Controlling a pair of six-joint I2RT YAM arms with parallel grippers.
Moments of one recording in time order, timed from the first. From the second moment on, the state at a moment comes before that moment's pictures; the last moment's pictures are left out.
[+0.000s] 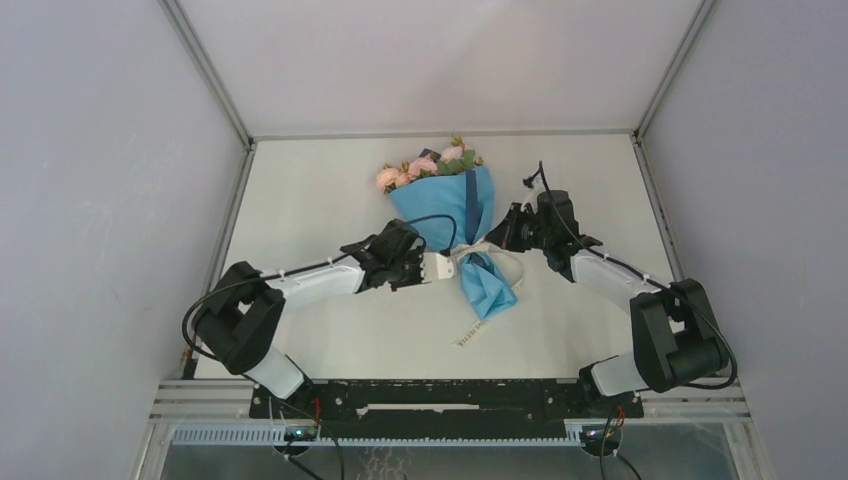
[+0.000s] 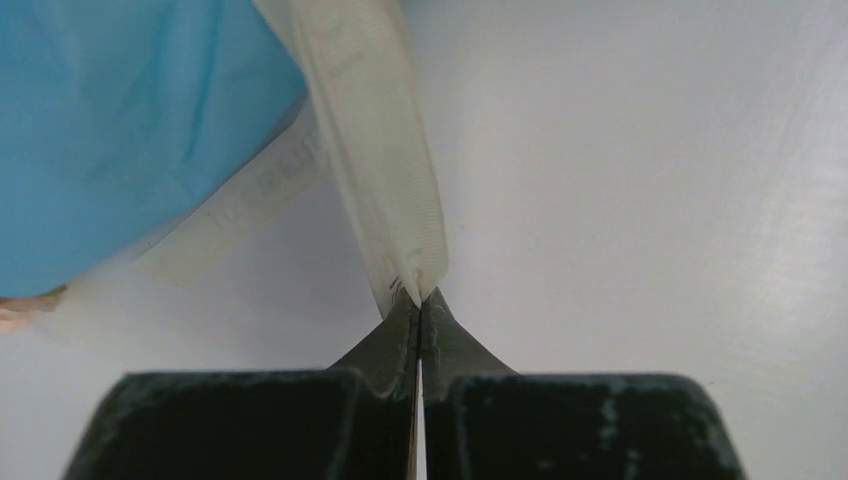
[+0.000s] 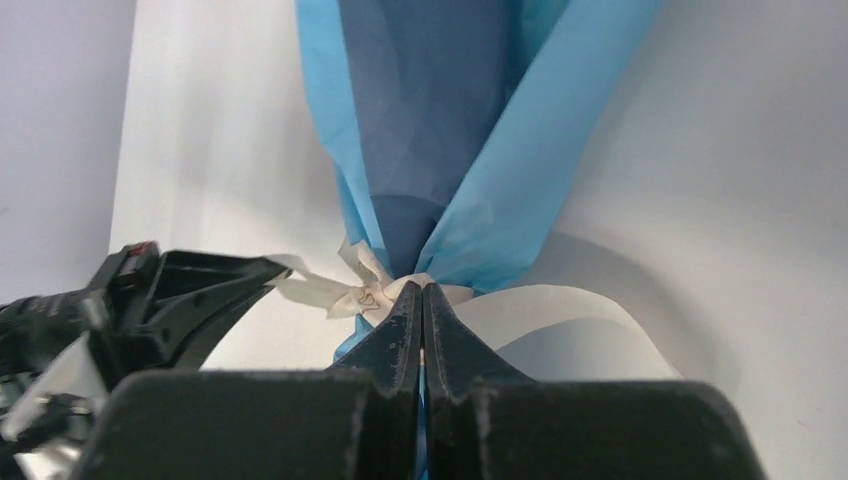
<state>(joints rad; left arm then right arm) -0.72 1.57 0.89 -0.25 0.13 0.73 0.30 1.42 0.74 0.08 -0.36 0.54</state>
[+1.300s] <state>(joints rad) -0.64 1.66 1.04 0.04 0.77 0.58 0.35 1.54 0.74 0.34 -0.93 0.18</state>
